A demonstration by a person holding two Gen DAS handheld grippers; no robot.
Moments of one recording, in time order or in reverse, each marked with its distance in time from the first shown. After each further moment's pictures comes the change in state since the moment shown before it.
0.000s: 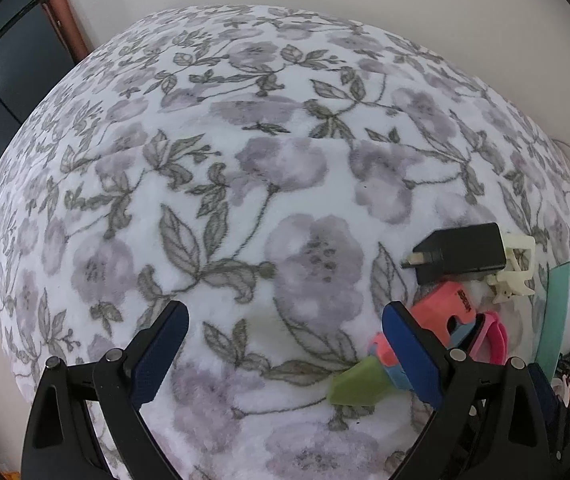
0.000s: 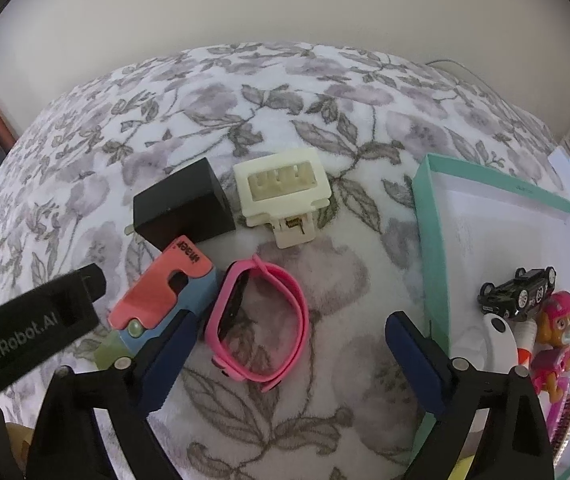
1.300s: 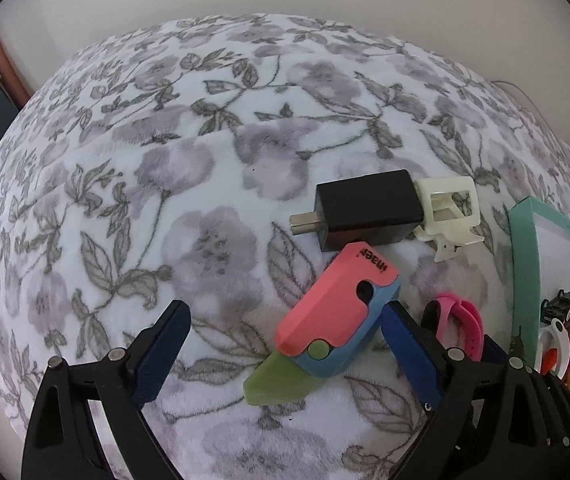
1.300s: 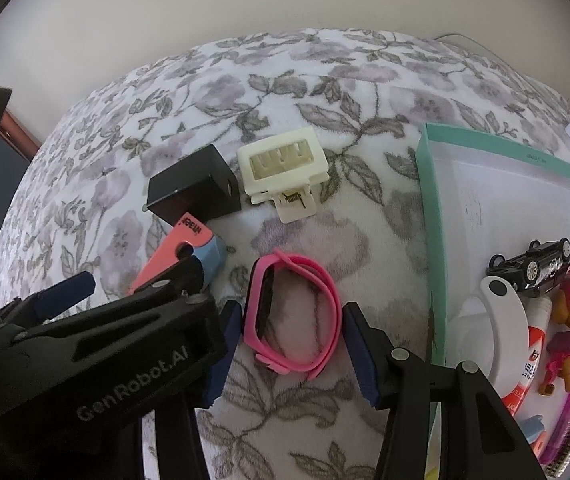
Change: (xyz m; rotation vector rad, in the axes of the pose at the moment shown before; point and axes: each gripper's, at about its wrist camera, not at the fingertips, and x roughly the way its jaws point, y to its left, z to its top) left arm 0.003 -0.053 -0.014 0.212 -0.018 -0.104; right arm -0.006 -0.021 -0.009 0.045 0.056 0.141
